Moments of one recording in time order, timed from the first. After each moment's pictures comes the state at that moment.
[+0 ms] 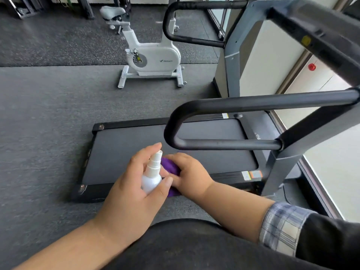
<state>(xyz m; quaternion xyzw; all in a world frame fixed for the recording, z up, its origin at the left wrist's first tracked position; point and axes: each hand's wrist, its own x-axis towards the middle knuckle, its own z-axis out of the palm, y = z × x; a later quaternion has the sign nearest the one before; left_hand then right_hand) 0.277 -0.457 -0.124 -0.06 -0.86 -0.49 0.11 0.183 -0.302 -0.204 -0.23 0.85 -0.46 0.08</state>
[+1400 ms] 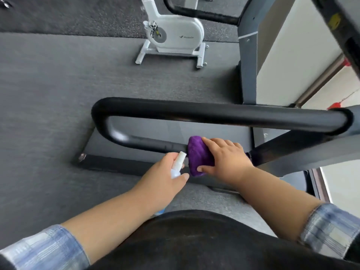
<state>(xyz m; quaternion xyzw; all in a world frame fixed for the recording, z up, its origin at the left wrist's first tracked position) 0.158 -0.227 -0.192 0.14 -0.89 -0.42 -0.13 0.030 -0.030 -0.253 -0.29 0.95 -0.07 0.10</state>
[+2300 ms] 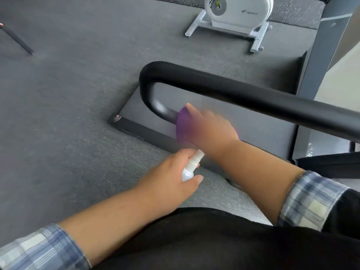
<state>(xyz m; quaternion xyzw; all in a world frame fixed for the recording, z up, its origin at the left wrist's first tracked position) 0.215 -0.231 -0.181 0.21 -0.89 -0.39 -0.10 0.024 -0.163 -0.251 -0.44 0.89 -0.10 0.08</state>
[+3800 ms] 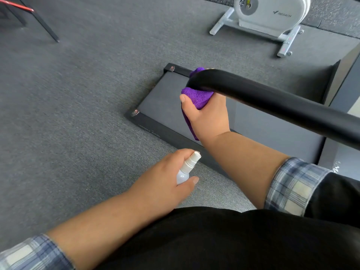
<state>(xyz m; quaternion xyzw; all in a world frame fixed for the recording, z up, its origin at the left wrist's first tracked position) 0.257 -0.306 -0.172 0.24 -0.88 -0.40 -0.05 0.066 -0.286 -0.197 -0.26 0.76 -0.58 0.10</state>
